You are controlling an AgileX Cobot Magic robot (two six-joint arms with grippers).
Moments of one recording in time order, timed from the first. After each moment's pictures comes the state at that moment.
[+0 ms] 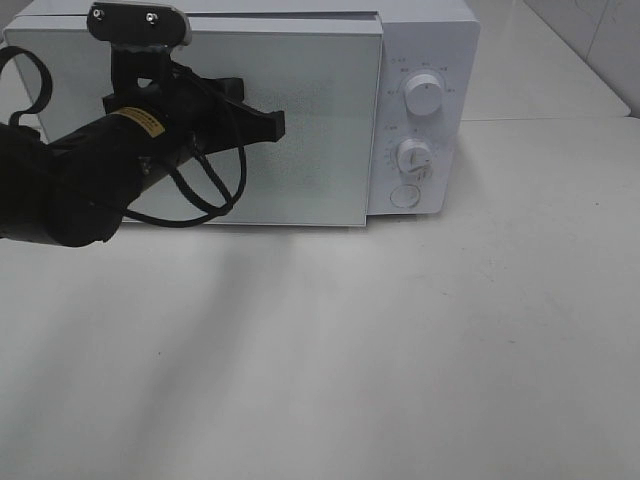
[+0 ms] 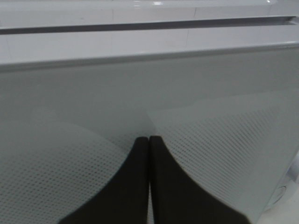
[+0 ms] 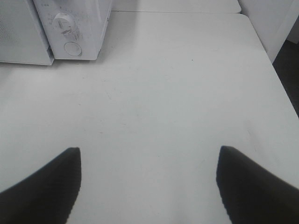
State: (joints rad) left arm -0.63 1.89 -0.89 -0.33 -0.78 0.12; right arm 0.05 0.00 -0.50 -0.05 1.01 0.03
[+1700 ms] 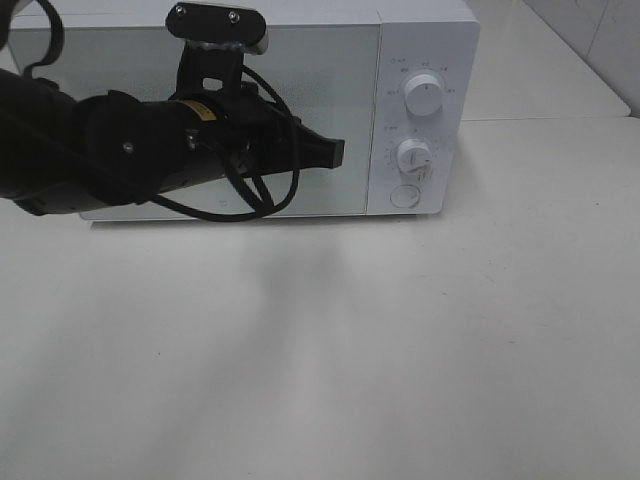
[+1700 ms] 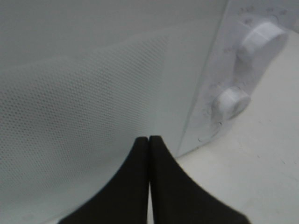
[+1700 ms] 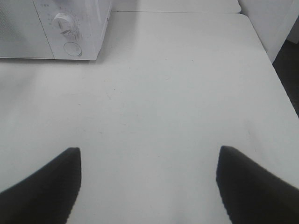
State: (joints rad) left arm -0.76 1.83 -0.99 -0.56 -0.38 0.35; right arm 0.05 0.00 -0.50 -0.05 1.01 0.03
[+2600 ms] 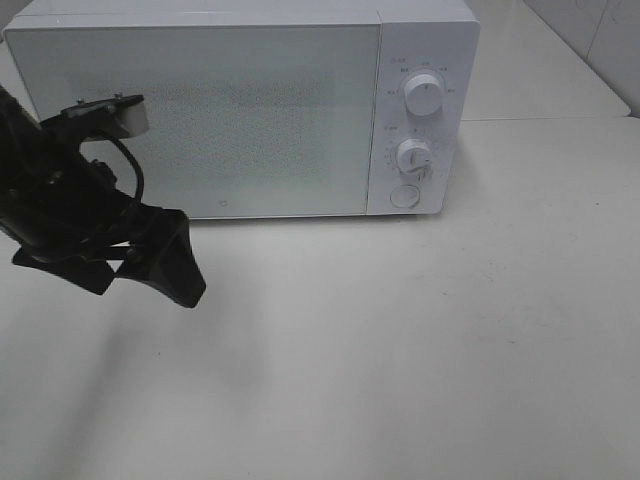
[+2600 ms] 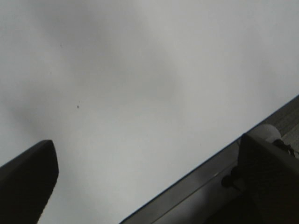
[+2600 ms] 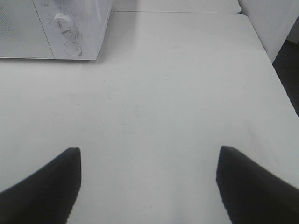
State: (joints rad) left arm -0.41 1.61 -0.98 -0.46 0.86 0.31; right arm 0.05 0.00 -0.50 -0.05 1.01 0.03
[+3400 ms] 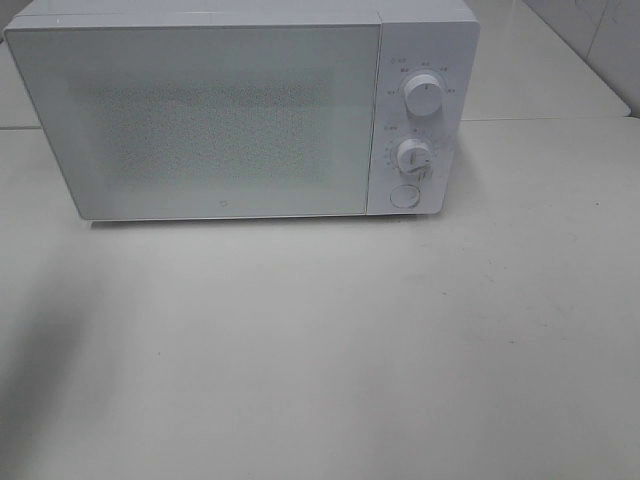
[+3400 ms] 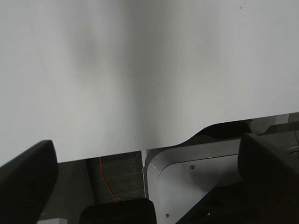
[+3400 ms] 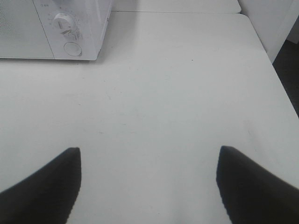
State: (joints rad) left arm -0.08 1.33 -0.91 -0.13 1.18 0.04; right arm 0.05 0.00 -0.50 -0.05 1.01 0.03
